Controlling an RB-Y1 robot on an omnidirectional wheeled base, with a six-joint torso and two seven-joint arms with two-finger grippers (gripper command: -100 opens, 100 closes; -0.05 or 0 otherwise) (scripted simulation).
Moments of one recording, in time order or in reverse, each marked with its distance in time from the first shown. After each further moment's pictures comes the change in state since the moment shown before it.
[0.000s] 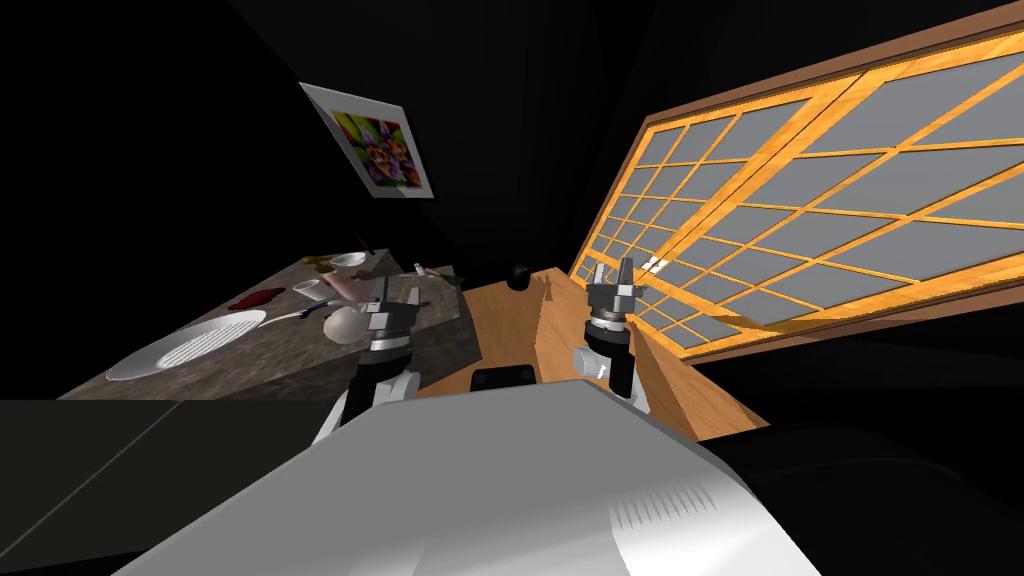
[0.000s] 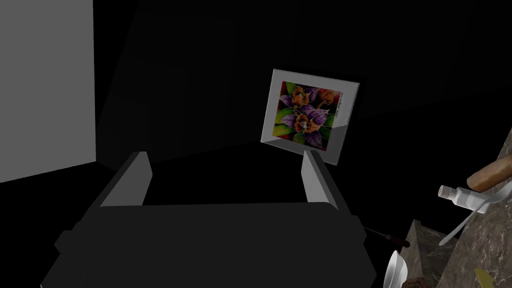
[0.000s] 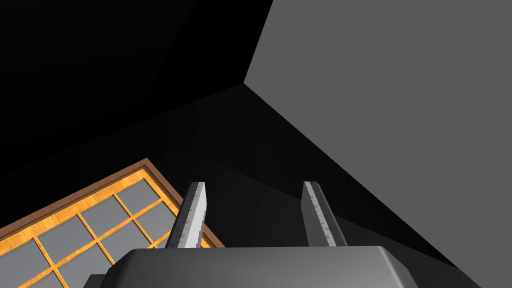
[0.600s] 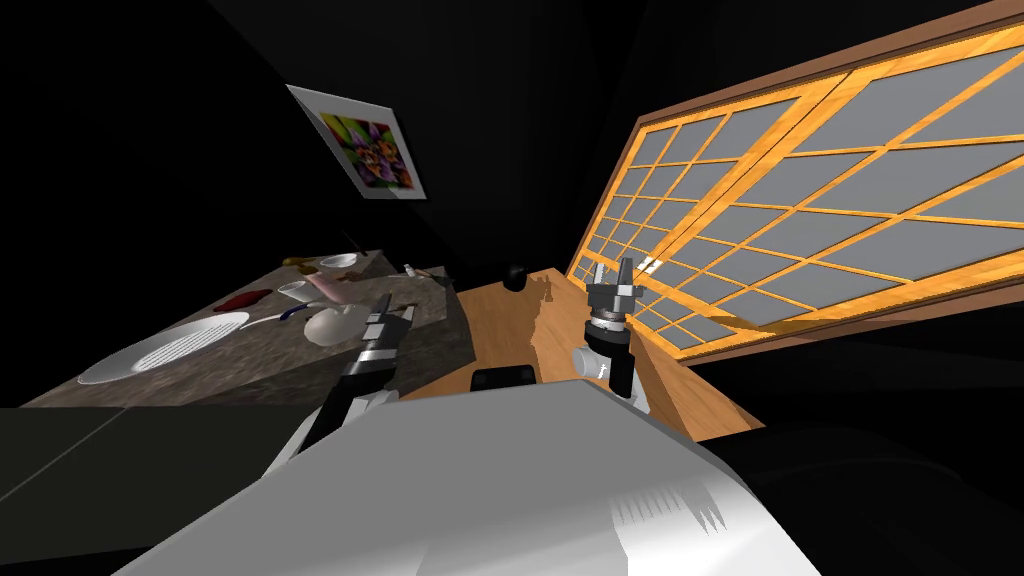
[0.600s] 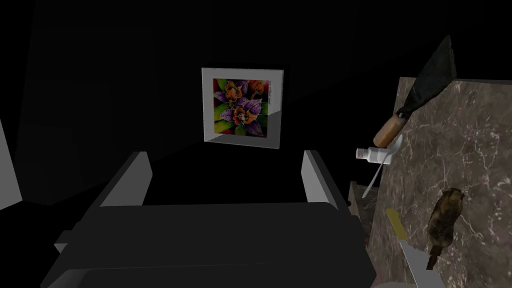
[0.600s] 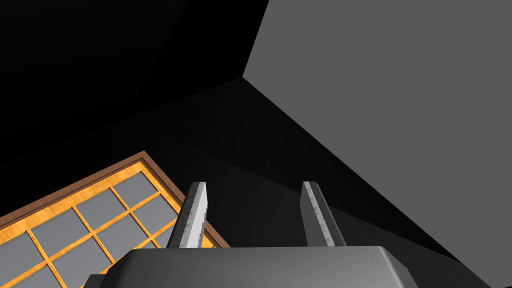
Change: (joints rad) left arm 0.106 0.129 0.071 0.025 0.110 0.159 -0.012; right arm 0.000 0.000 0.000 0.000 0.000 0.000 0.000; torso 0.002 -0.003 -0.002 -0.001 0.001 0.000
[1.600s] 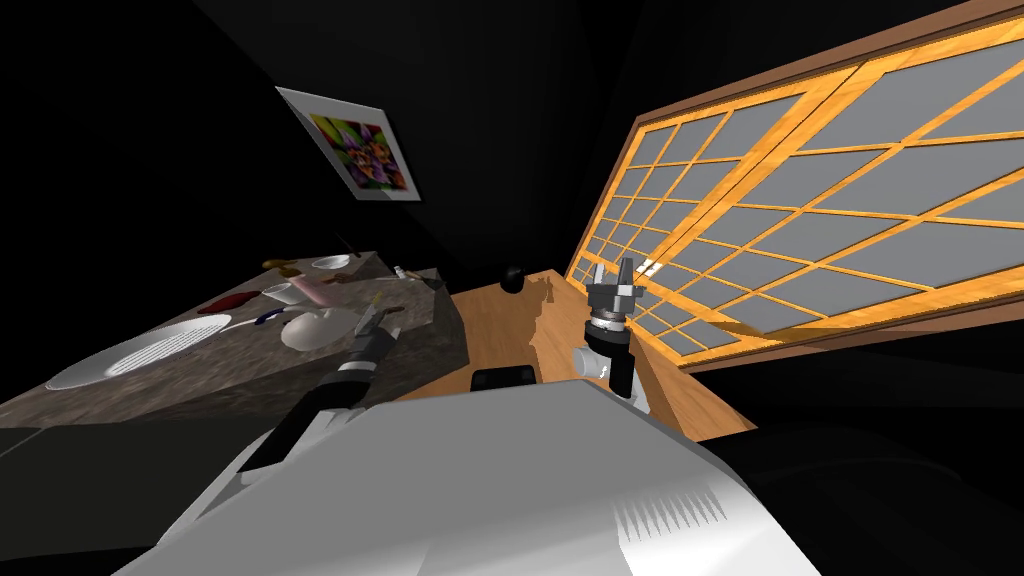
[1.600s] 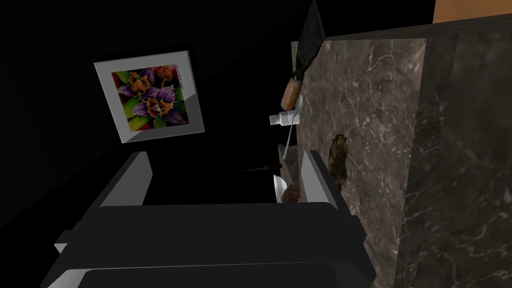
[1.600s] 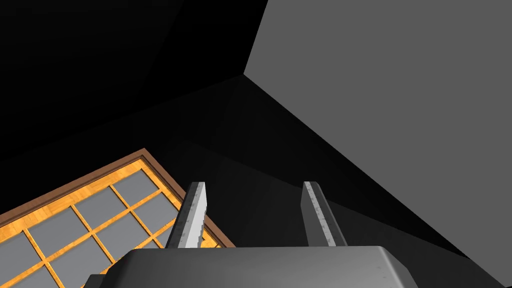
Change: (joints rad) left arm 0.085 0.144 0.112 0.047 0.152 0.255 -0.015; right arm 0.000 0.000 0.000 0.000 0.000 0.000 0.000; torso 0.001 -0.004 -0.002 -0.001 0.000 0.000
